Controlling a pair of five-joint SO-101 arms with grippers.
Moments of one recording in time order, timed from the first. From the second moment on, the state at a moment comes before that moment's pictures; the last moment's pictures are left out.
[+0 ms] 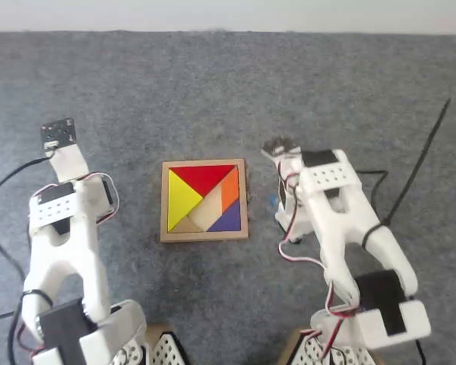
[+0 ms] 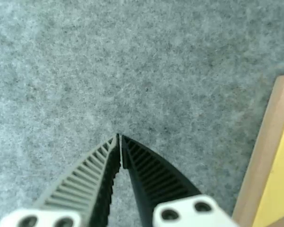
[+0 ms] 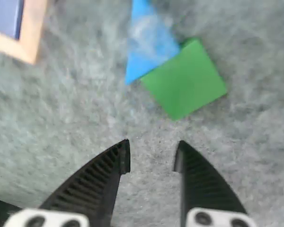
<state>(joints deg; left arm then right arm) -27.6 -14.5 49.9 46.6 3.3 -17.1 -5.5 34.1 76.5 18.7</state>
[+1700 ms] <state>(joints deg) -27.6 -14.5 49.9 46.6 3.3 -14.9 2.5 35.8 57.5 57.3</state>
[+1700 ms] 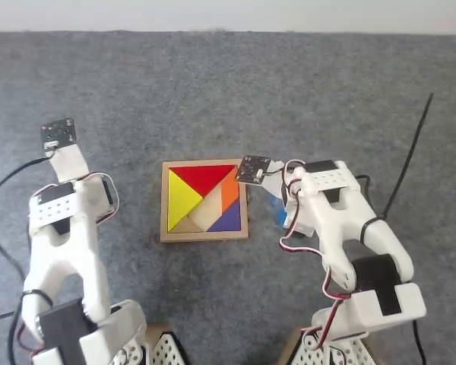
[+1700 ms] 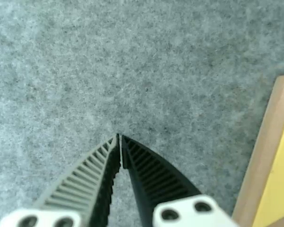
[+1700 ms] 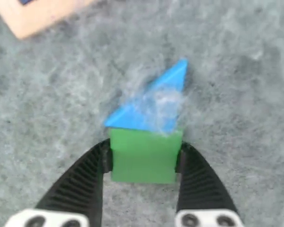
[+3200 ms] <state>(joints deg) -26.9 -14.5 49.9 46.6 3.1 -47.8 16.4 8.2 61.2 10.2</state>
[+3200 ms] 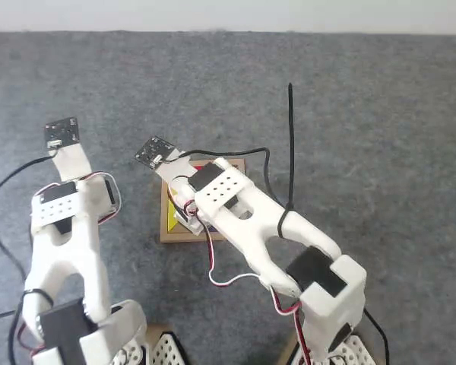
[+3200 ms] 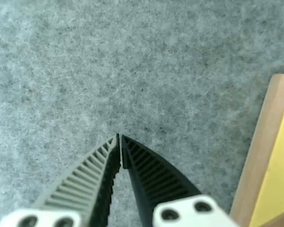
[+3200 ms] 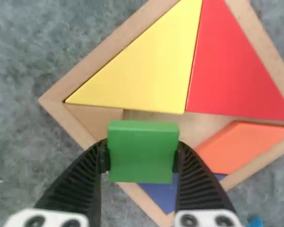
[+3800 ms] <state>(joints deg) -27.1 -14.5 49.9 46.5 3.1 -47.7 16.8 8.1 61.0 12.8</state>
